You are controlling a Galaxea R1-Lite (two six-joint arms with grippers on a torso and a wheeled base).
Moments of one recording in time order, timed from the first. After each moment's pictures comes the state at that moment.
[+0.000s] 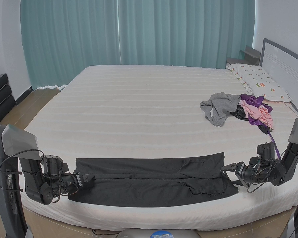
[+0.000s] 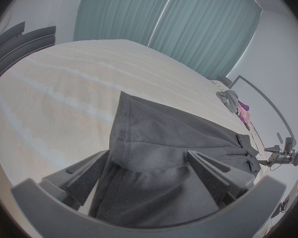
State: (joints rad) left arm -0.01 2.36 -0.39 -1.29 -0.21 -0.33; right arm 0.03 2.16 -0.46 -0.87 0.39 0.72
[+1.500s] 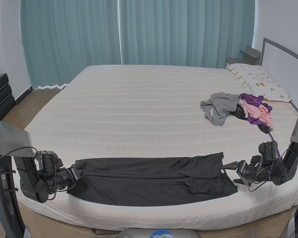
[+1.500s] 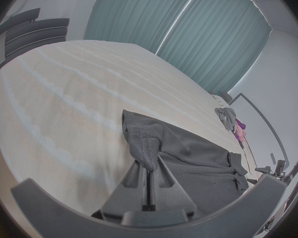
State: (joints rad) left arm 0.00 2.29 -0.37 -1.29 -0.21 -0.47; right arm 0.02 2.14 -0.45 -0.87 0.39 0.72
